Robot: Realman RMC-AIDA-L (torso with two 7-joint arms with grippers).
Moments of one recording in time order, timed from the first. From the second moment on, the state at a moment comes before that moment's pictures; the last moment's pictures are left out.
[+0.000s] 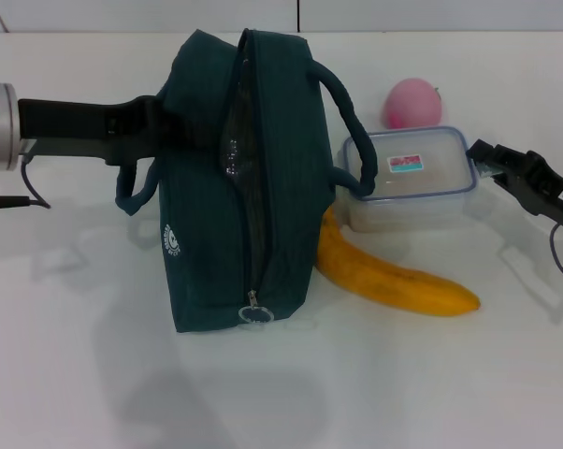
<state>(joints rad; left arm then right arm) -0.48 -2.08 0.87 1.16 2.02 1.60 -2.69 0.56 2.02 -0.83 -0.05 -1.24 -1.20 1.68</state>
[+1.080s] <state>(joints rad) -0.47 -2.07 0.87 1.15 1.97 1.62 -2.68 0.47 2.02 -0.82 -0.06 -1.10 -1.32 1.83</state>
